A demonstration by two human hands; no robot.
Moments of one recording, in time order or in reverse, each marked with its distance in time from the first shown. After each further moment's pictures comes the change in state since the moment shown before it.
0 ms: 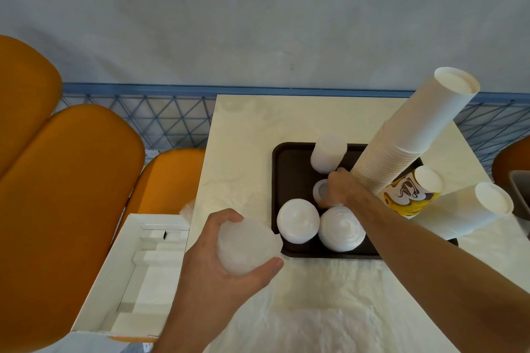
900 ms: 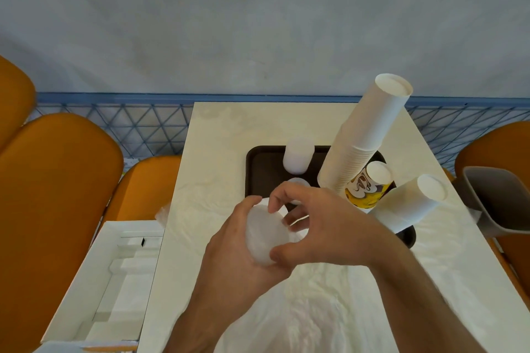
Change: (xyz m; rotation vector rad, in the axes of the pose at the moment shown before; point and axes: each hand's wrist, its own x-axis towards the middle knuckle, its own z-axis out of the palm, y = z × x) left_hand -0.004 0.023 0.064 0.095 -0.154 0.039; right_hand -0.236 -0.001 -0.089 0.639 -0.068 -0.608
